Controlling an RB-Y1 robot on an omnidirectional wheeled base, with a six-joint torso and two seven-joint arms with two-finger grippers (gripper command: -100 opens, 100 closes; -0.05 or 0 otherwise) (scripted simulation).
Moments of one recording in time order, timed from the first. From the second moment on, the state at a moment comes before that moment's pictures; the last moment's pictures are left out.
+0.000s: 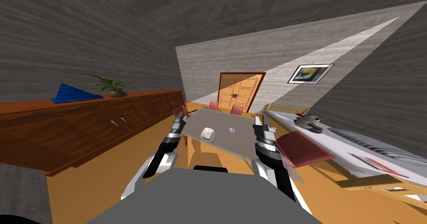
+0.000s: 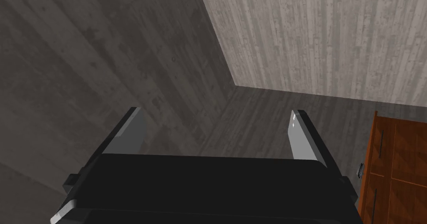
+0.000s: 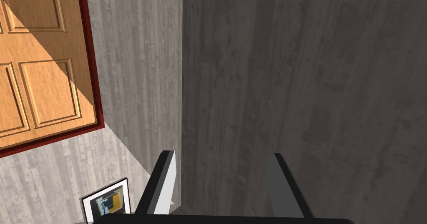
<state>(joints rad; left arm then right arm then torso) 0.46 0.11 0.00 -2.18 -0.05 -0.33 0.02 0.50 -0.03 -0.07 -2.27 -0.04 -0.58 0.02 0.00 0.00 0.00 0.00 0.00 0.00</state>
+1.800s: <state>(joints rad) 0.33 0.17 -0.05 -1.67 -0.08 -0.22 -0.08 0.50 -0.03 -0.07 -2.27 -0.04 -0.58 0.02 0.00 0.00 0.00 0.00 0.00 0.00</state>
